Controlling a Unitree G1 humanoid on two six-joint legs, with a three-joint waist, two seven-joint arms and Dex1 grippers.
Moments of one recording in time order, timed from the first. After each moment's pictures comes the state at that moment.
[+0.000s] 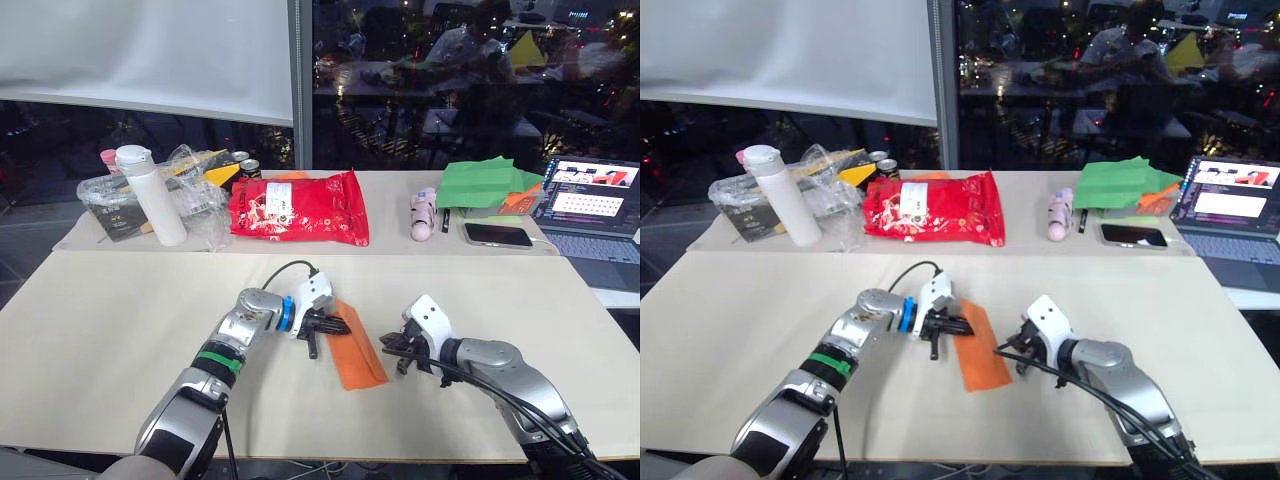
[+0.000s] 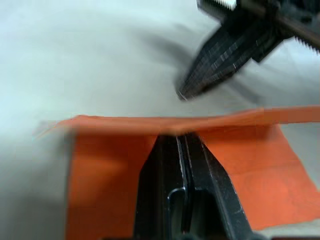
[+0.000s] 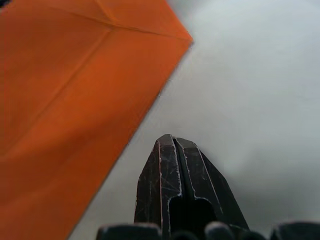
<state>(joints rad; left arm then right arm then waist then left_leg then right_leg) -0.75 0.24 -0.28 0.58 -0.13 0.26 -1.21 -0.21 -0.53 0.14 -0.25 0.22 0.73 0.71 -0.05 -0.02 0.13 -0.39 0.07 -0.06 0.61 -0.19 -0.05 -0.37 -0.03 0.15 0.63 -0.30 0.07</state>
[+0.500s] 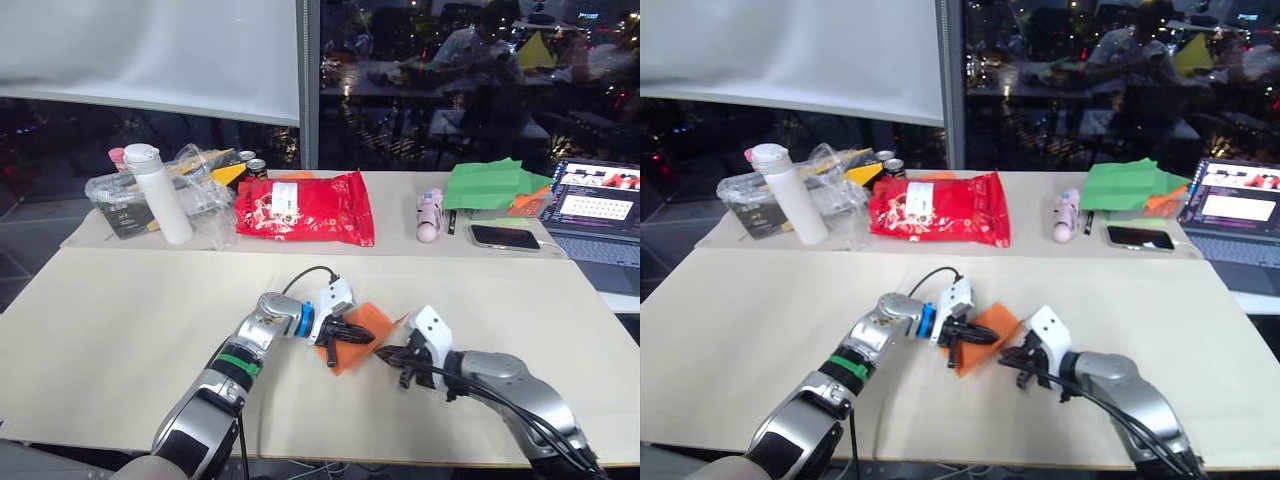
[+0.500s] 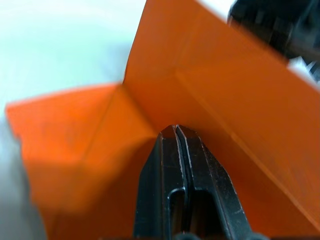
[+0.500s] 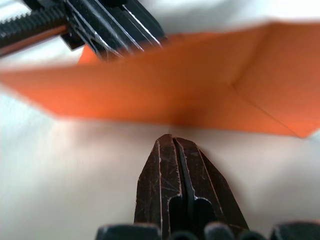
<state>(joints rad) -0.74 0.17 -0.34 0.61 -0.10 0.25 -1.21 -0.11 -0.62 0.07 -0.33 0.29 0.74 0.74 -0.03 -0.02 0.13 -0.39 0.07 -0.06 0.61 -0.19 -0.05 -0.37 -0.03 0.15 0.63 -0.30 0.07</state>
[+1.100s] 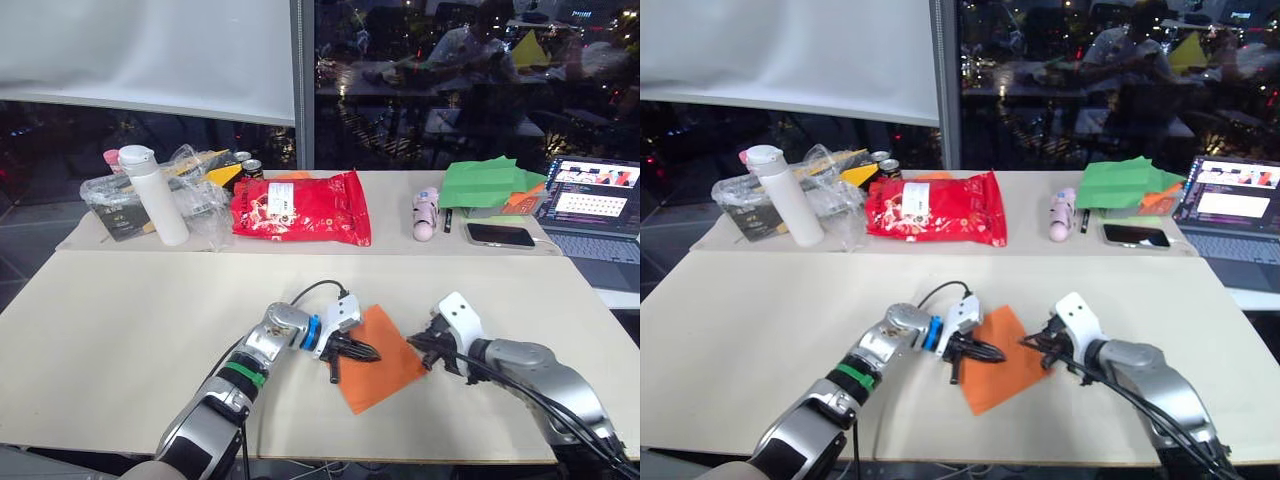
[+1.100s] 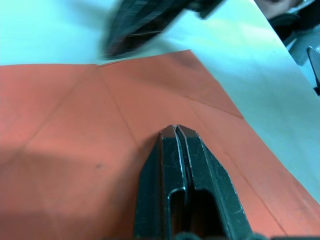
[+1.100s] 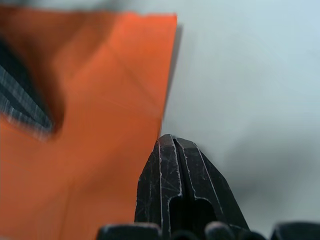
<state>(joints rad) -0.72 0.14 -0.41 0.60 -0.06 0.22 -1.25 -0.23 -0.62 0.05 -0.24 0.25 0.82 0.61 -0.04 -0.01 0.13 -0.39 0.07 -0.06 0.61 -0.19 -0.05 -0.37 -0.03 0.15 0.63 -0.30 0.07</state>
